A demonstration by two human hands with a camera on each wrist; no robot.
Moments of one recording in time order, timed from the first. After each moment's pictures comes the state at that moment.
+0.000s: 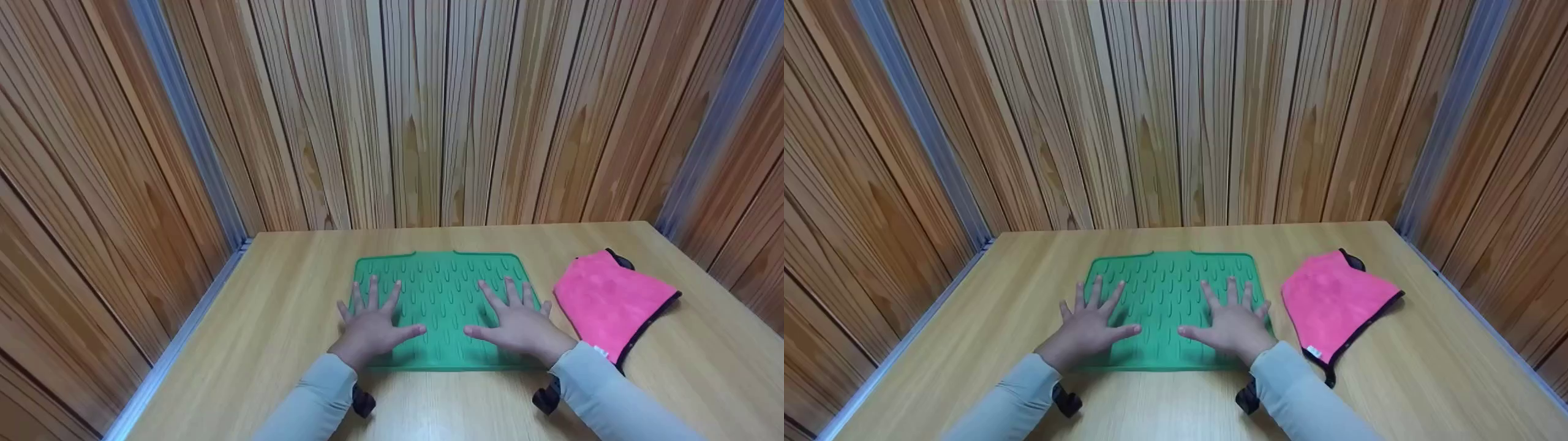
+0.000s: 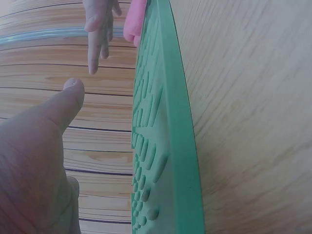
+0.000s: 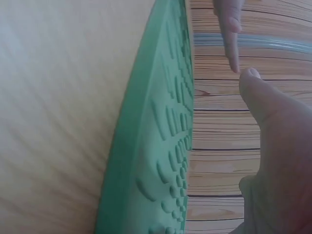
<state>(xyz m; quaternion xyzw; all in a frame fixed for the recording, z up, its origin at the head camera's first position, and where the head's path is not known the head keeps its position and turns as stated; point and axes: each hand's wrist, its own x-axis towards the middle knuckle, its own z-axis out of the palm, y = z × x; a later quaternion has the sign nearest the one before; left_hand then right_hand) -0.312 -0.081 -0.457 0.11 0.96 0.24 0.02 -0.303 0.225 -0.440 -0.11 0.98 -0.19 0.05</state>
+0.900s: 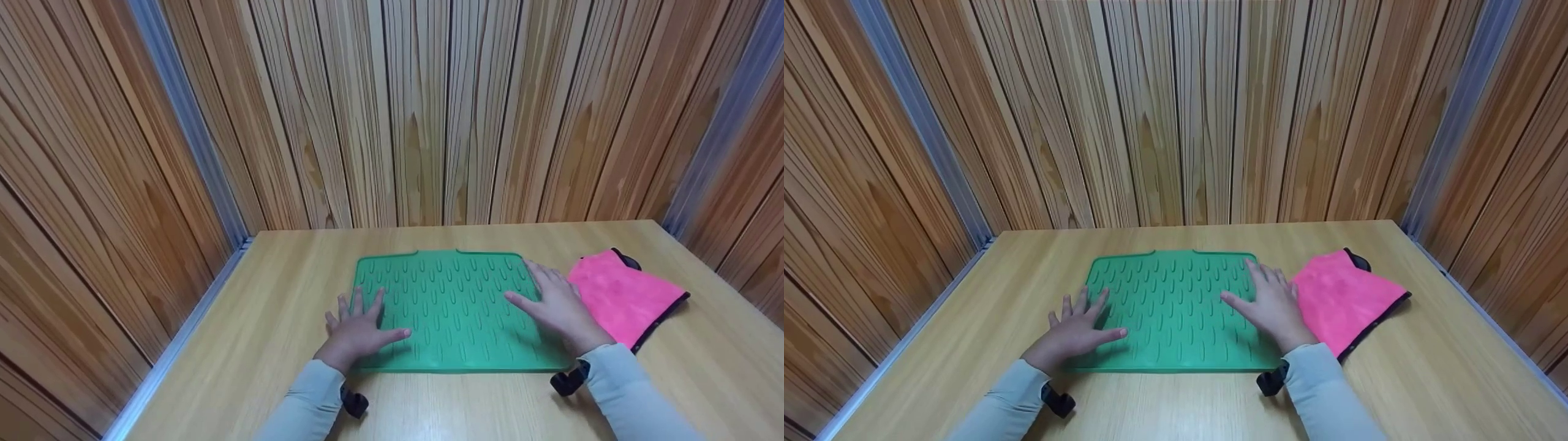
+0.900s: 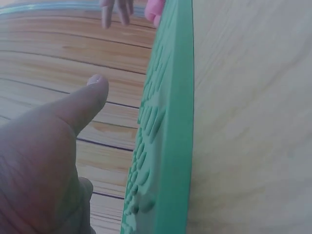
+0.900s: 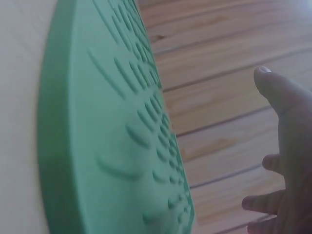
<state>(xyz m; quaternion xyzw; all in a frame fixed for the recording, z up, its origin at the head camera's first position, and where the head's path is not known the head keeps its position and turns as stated) -0.317 -0.107 -0.467 0.08 0.95 0.29 0.06 -0.335 0.288 -0.449 -0.07 0.95 -0.28 -0.05</state>
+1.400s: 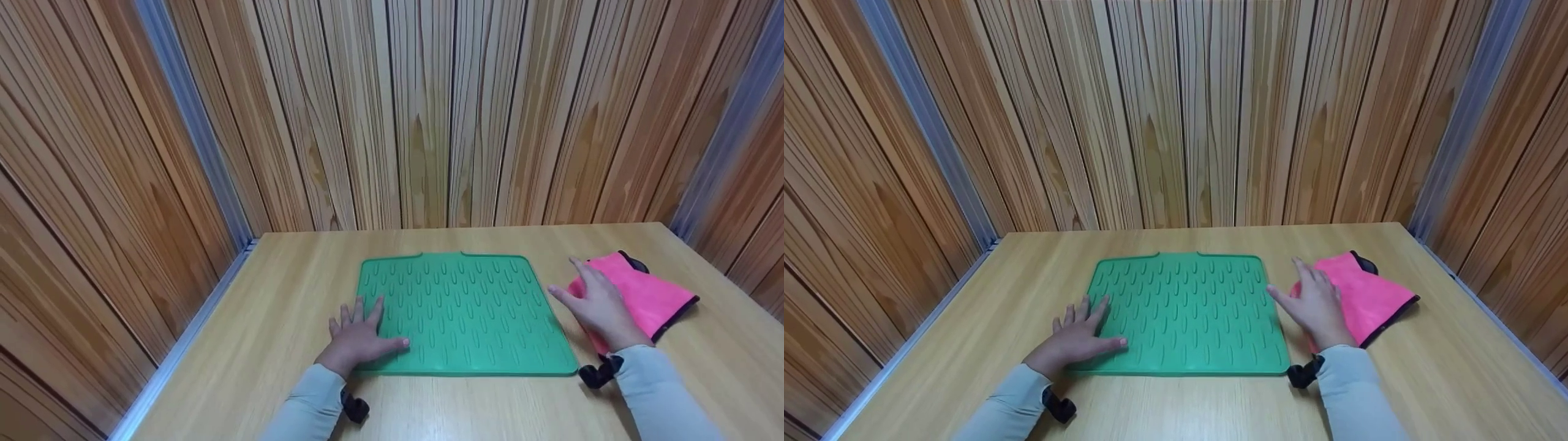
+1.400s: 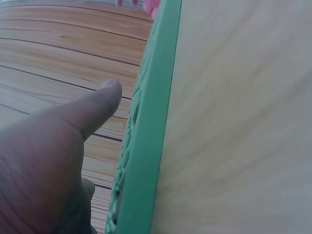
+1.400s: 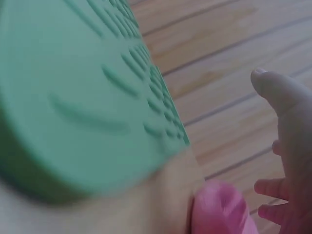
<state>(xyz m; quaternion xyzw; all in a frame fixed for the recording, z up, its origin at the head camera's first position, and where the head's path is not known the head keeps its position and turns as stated) -0.330 -0.117 -0.488 0.07 0.95 0.28 0.08 -0.351 0.354 -0.460 -0.02 0.95 -0.32 -0.06</state>
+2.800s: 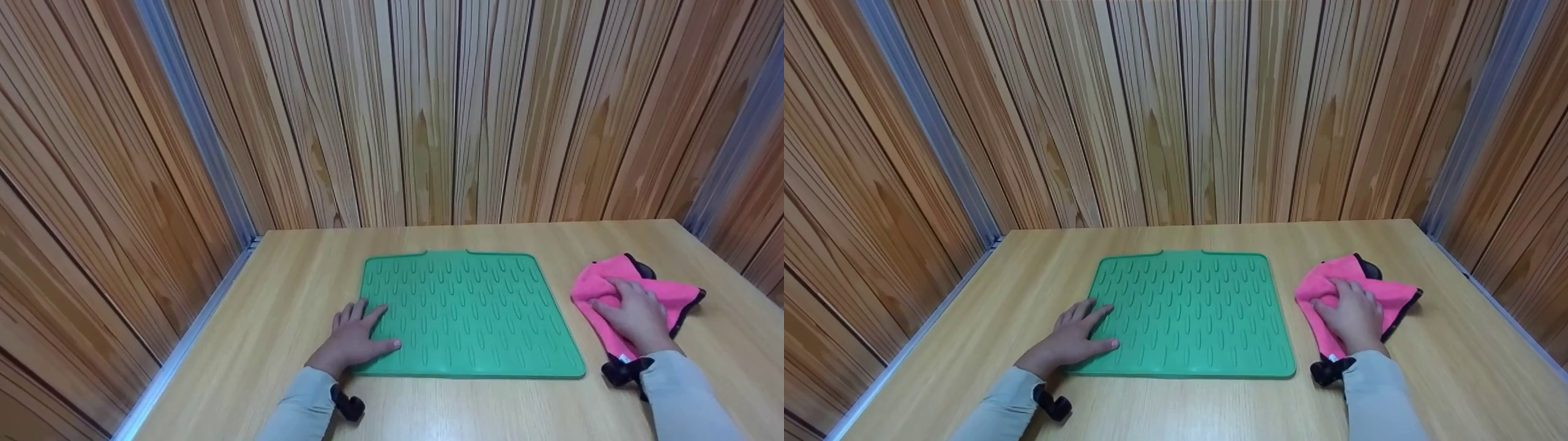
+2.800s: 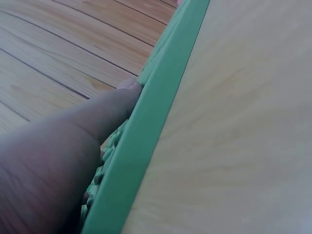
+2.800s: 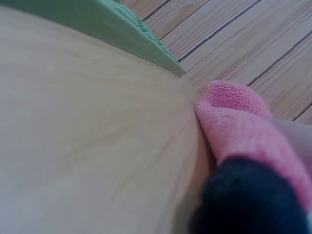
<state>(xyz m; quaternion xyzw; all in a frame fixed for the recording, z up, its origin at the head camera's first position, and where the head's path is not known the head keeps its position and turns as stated) -0.331 -0.140 -0.493 0.14 0.95 0.28 0.05 -0.361 0.411 -0.498 0.03 0.96 -0.28 -0.07</state>
